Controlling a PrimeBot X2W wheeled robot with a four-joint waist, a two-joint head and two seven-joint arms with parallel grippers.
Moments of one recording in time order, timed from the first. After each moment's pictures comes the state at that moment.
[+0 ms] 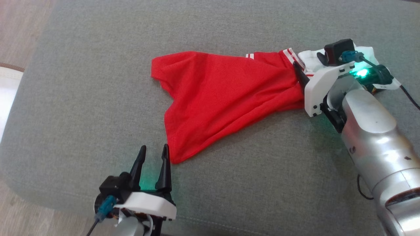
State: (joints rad) left arm -0.15 0.05 -0.37 0.42 -0.47 -0.01 -0.26; right arm -0.90 -0.15 0.39 1.10 0.17 0.13 0.05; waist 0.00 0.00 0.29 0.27
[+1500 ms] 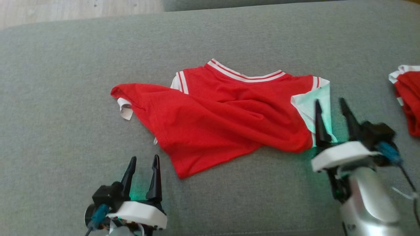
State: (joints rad) left arm -0.12 0.05 -0.29 0.47 -0.40 -0.04 -0.26; right arm -0.30 -0.05 0.00 0.52 0.15 0.13 -0.25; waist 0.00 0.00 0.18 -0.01
